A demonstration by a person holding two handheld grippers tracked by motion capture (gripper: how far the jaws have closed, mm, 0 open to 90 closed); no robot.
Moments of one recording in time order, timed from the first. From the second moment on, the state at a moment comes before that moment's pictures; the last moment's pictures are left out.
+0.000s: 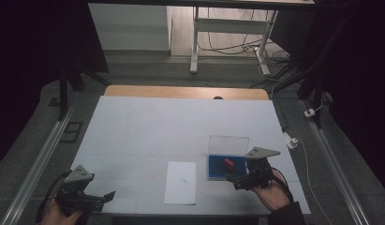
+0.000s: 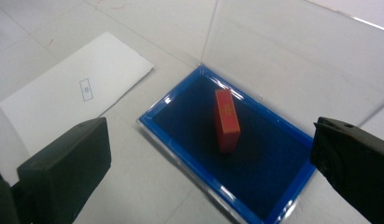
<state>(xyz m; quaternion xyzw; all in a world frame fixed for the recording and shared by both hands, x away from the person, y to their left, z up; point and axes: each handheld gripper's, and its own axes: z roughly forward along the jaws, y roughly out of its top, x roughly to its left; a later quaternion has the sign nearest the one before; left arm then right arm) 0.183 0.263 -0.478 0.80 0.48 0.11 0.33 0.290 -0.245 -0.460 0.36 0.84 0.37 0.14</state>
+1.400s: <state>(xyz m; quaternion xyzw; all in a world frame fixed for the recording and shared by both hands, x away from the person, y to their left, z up) 0.182 0.264 -0.478 0.80 0.49 0.11 0.33 0.233 -0.306 -0.456 0.44 0.80 0.37 0.18</state>
